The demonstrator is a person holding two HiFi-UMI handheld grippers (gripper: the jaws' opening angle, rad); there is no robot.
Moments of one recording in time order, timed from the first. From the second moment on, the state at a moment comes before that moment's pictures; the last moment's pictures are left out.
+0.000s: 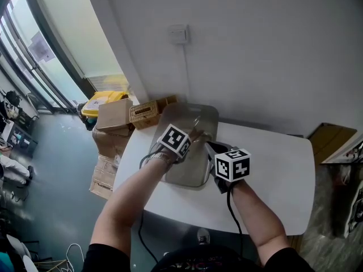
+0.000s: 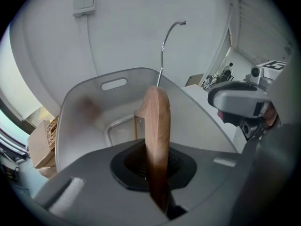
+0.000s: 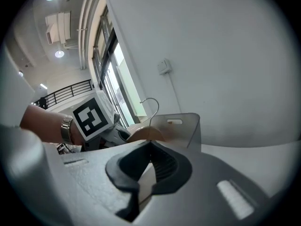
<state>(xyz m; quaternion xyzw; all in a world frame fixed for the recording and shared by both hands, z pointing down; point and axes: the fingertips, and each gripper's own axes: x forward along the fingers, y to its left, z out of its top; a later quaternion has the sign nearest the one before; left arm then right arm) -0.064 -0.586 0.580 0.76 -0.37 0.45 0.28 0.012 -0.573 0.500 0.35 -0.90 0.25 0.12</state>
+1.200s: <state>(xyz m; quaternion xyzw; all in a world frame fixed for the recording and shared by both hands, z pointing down) -0.039 -0.592 0.601 0.77 -0.34 0.48 0.24 0.036 -0.573 0.516 0.37 -0.88 0.27 0.11</state>
